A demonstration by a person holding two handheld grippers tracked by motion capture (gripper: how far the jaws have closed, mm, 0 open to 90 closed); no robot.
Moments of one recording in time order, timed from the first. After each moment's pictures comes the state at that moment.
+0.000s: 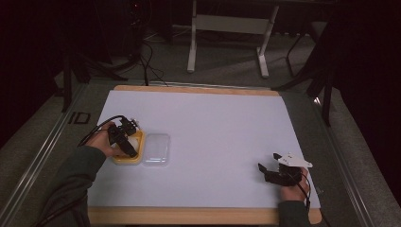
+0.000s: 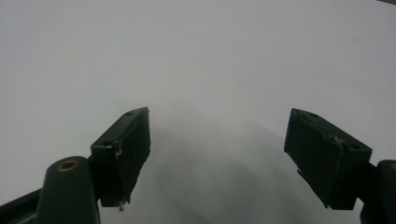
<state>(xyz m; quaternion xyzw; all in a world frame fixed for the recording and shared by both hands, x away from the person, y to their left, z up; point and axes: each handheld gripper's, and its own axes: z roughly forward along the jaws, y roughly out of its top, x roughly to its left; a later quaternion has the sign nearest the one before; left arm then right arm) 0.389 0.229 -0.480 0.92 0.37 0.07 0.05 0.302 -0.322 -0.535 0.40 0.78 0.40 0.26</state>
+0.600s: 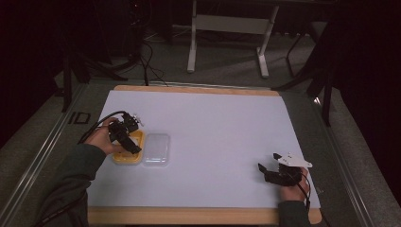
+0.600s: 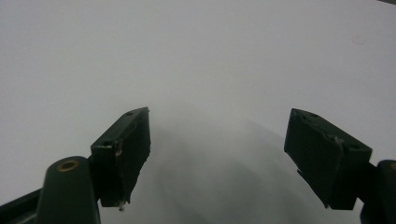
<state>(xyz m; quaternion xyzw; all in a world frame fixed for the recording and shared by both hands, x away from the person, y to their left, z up) 0.381 0.215 -0.449 0.93 0.34 0.09 0.10 0.302 -0.322 -0.535 0.40 0.79 0.39 0.26</state>
